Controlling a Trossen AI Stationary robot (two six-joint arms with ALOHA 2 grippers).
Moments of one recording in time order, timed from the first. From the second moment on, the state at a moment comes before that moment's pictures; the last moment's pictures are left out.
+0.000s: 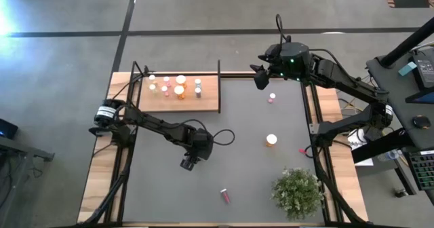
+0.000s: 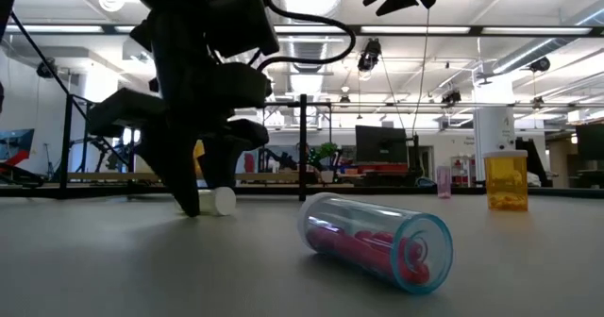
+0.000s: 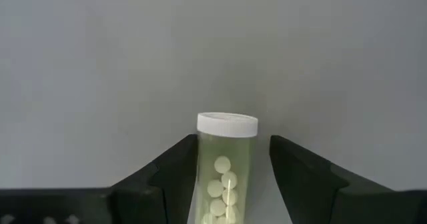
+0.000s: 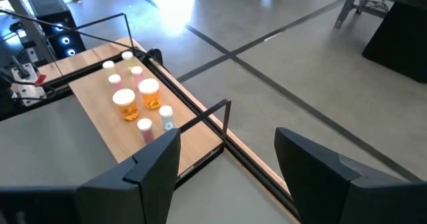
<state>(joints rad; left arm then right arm) -0.13 1.77 1.02 -0.46 0.11 0.31 -0.40 1.29 1.48 -0.65 0.23 0.10</state>
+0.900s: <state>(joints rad) -0.13 1.72 1.02 -0.44 -0.02 0.19 -0.40 1.29 1.48 -0.65 0.23 0.10</state>
